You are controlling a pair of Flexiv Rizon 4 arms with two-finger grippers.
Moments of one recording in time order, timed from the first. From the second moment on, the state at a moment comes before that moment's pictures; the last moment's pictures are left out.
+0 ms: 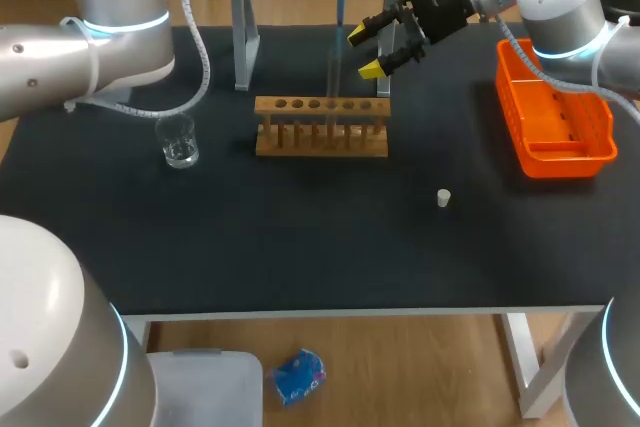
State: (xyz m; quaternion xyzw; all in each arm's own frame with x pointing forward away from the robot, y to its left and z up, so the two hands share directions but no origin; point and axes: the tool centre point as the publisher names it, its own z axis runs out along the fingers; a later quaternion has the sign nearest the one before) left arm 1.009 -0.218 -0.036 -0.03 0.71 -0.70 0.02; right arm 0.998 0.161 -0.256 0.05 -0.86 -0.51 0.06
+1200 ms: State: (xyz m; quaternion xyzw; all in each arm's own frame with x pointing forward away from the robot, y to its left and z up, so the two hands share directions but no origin) left arm 0.999 -0.208 -0.042 -0.05 0.71 -0.70 0.01; right arm 0.998 0.161 -0.256 0.05 -0.86 -0.51 0.06
